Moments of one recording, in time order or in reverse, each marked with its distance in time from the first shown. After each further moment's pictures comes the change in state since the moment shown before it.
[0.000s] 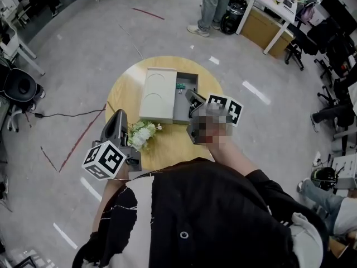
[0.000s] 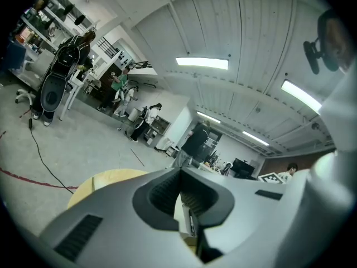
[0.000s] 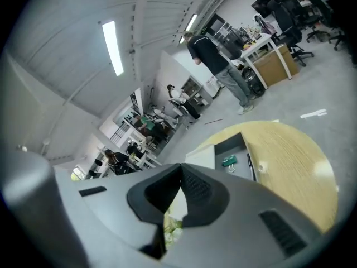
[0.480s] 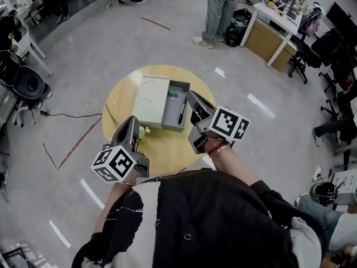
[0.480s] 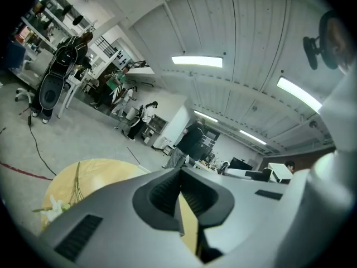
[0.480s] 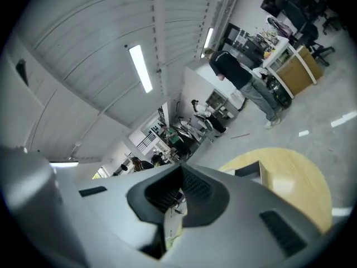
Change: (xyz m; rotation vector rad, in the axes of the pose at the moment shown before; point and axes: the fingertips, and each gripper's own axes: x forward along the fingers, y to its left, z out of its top) left arm 0.000 -0.085 -0.042 0.005 0.004 -0.013; right arm -0.081 0.042 0.055 -0.081 -0.141 0.292
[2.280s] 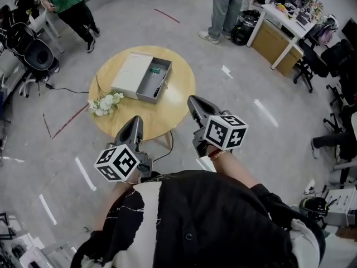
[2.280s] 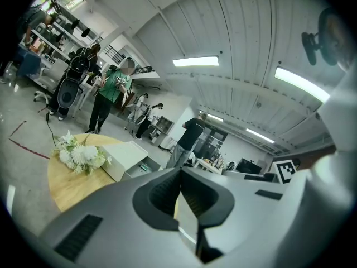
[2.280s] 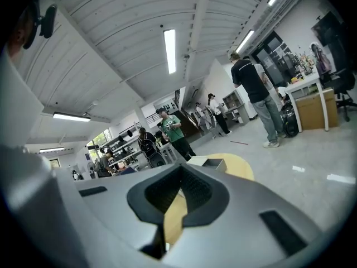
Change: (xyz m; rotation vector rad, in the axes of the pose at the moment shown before) left arm -0.069 -0.146 -0.143 -0.007 -0.048 0.113; right arm -0.186 -0.055 -0.010 -0.366 0.155 0.022
